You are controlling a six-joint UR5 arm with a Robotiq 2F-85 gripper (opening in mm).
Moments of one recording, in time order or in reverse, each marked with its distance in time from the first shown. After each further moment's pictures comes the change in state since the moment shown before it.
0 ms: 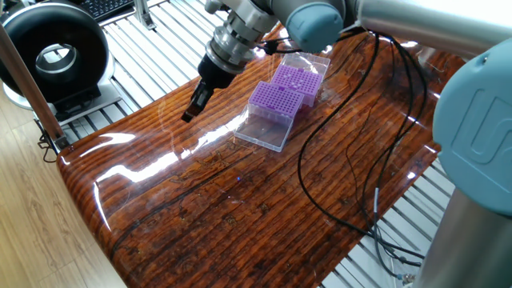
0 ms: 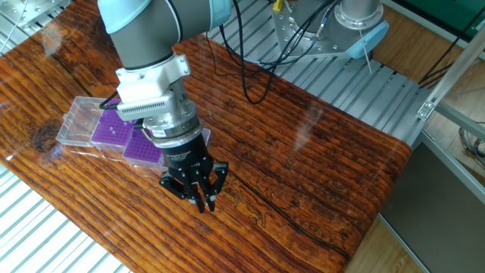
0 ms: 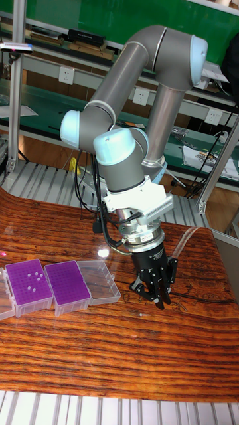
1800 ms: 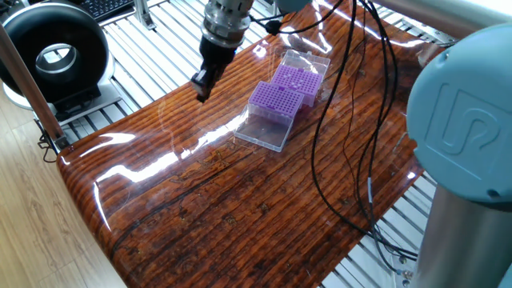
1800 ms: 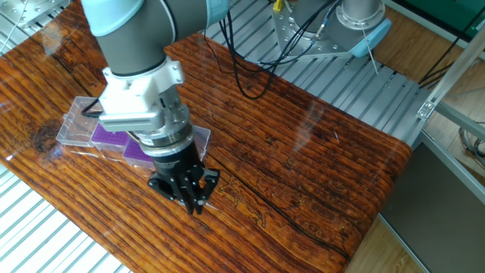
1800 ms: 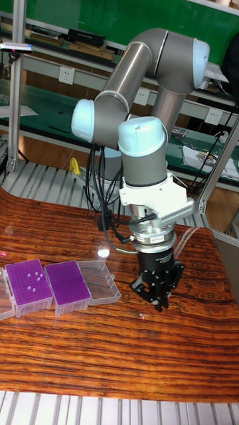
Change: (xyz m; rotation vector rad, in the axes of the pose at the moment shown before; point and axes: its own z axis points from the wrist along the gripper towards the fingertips) arm -0.027 -0.013 -0.012 0.083 0.107 0.095
